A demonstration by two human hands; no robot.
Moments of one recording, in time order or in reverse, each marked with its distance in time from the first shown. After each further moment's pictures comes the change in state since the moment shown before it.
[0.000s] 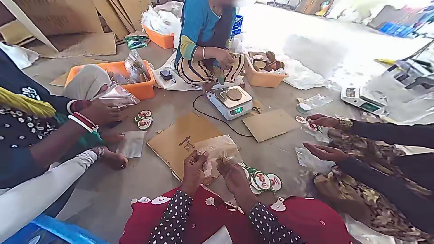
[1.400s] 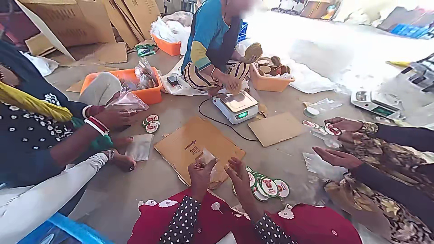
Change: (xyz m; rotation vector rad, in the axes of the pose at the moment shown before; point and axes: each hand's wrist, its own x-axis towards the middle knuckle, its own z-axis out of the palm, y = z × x) left_hand -0.001 -0.010 -0.003 0.317 0.110 0.381; right_hand 0.000 0.010 -0.018 -0.772 -0.165 -0.446
